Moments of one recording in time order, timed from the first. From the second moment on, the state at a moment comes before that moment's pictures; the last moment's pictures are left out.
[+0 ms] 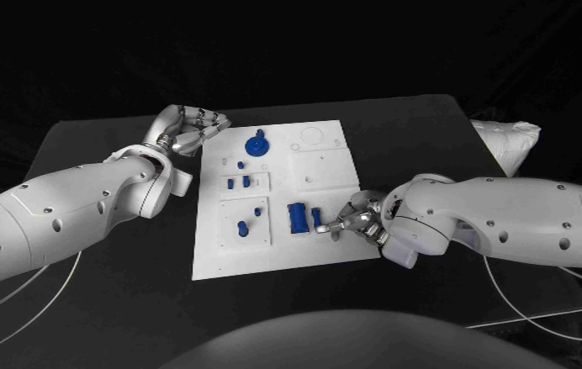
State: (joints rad) left arm 1.22 -0.68 -0.22 1.22 -0.45 -0.48 0.44; left_hand 1.38 0.03 -0.09 0.29 0.26 0.97 0.16 0.08 0.09 1.08 0.11 0.07 0.07 1.47 0.04 1.54 1.31 0.01 1.47 0.15 1.54 1.31; right arm 1.17 -0.97 -0.23 1.83 -0.65 -0.27 -0.61; right_hand 1.18 0.09 -0.14 0.18 0.06 0.99 0.04 0.59 0.86 1.47 -0.02 1.57 1.31 1.47 -0.06 1.57 1.31 0.01 1.47 0.05 1.57 1.31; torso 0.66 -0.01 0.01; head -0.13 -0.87
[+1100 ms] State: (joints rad) left arm 1.22 -0.68 -0.22 1.21 -0.45 -0.48 0.44; left_hand 1.38 0.03 -0.09 0.29 0.26 0.97 0.16 0.08 0.09 1.08 0.11 0.07 0.07 1.47 0.04 1.54 1.31 0.01 1.47 0.15 1.54 1.31; right arm 1.17 -0.95 -0.23 1.81 -0.64 -0.26 -0.61; right_hand 1.23 0.13 -0.12 0.16 0.05 0.98 0.03 0.60 0.88 1.47 -0.03 1.57 1.31 1.47 -0.07 1.57 1.31 0.01 1.47 0.04 1.57 1.31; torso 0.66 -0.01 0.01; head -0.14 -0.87
